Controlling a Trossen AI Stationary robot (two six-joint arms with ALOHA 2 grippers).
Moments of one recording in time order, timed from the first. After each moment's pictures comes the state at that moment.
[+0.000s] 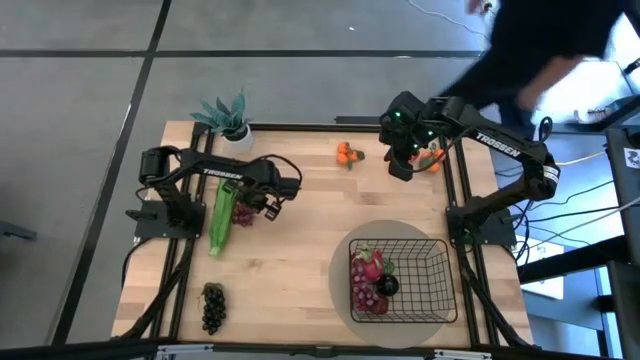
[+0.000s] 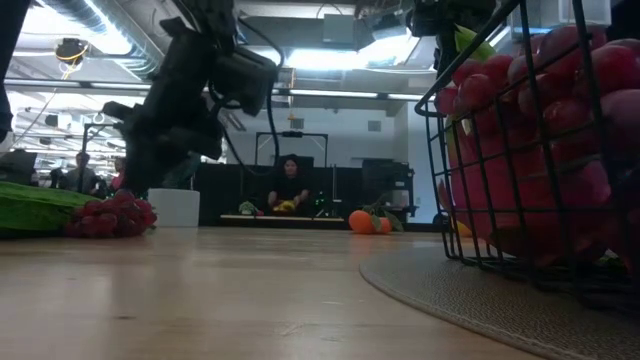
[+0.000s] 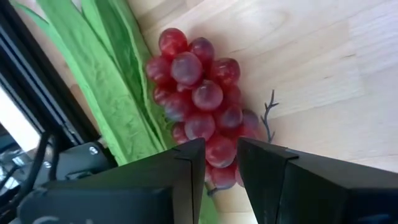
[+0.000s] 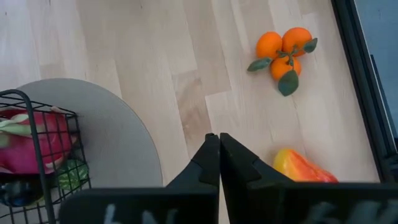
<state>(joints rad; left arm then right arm) 0.15 1.71 1.12 -1.30 -0.14 -1.04 -0.48 1.43 1.51 -1.24 -0.19 -0.21</state>
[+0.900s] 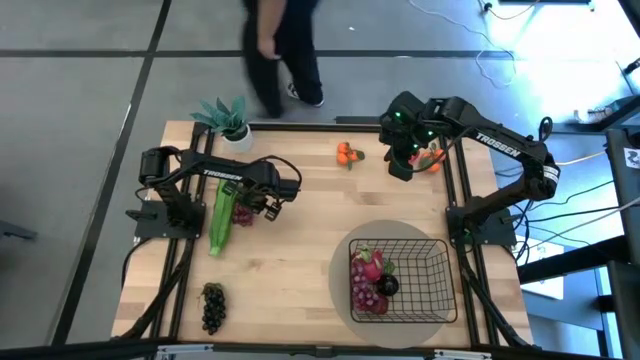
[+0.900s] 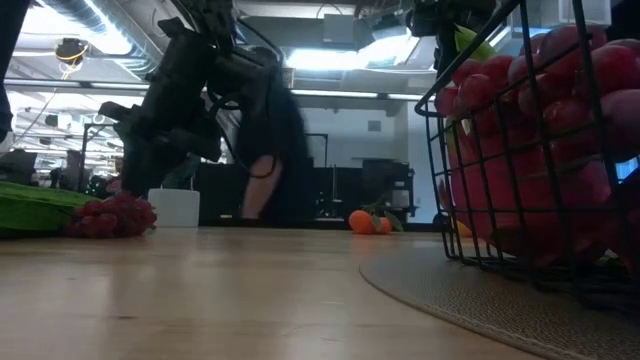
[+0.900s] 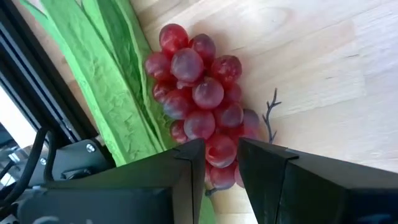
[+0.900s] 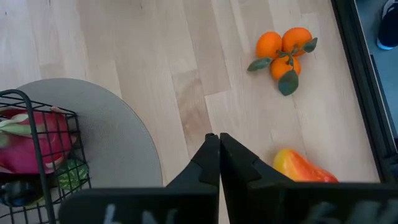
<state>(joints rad) 0.14 1.71 1.11 -1.29 -0.13 -1.07 -0.48 1.43 1.51 -1.24 -0.19 -0.21</state>
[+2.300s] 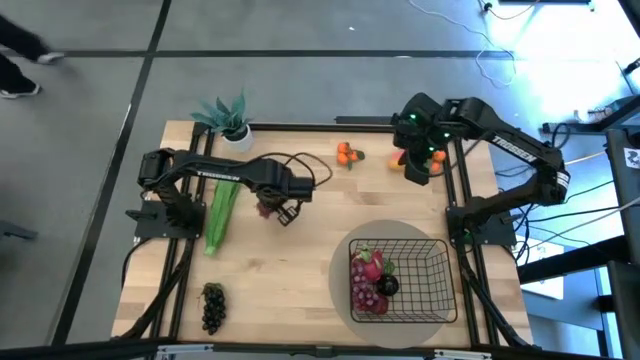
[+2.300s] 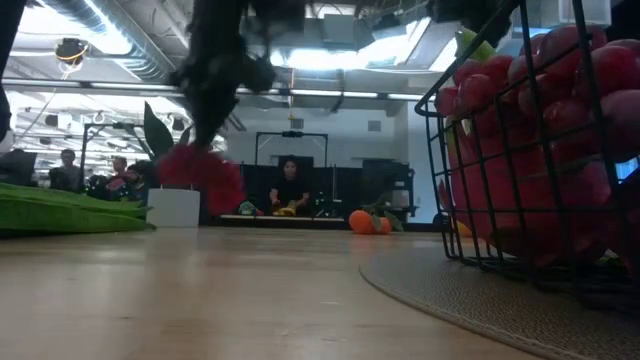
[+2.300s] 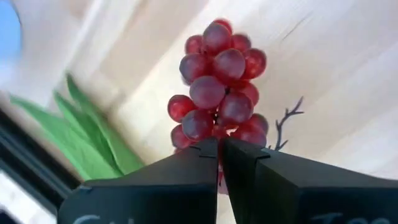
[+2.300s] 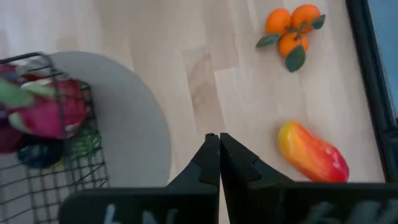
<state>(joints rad) 0.04 1.71 1.42 -1.23 -0.22 -0.75 -0.48 1.34 1.51 -1.37 -0.20 -0.25</state>
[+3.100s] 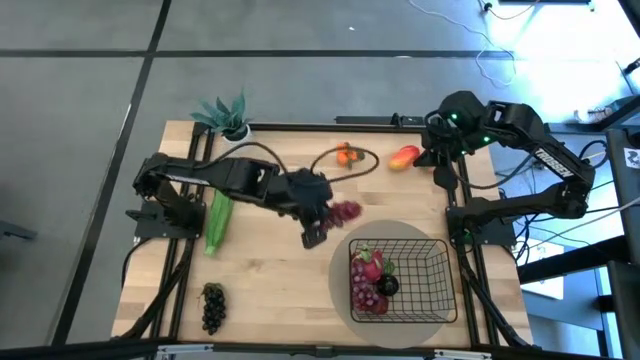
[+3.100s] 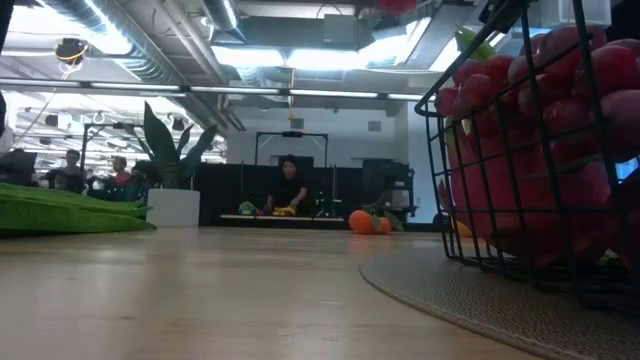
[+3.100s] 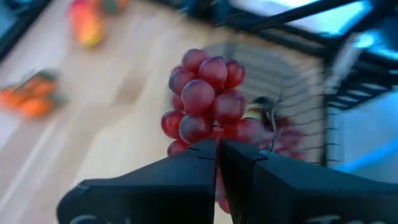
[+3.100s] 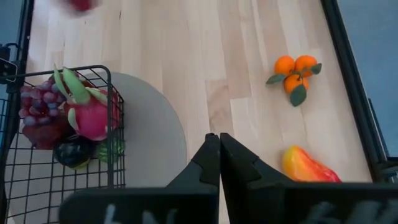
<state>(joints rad) -0.19 1.71 1.93 -0.89 -0.22 -0.43 -0.48 1.13 1.51 -1.37 -0.29 -0.30</state>
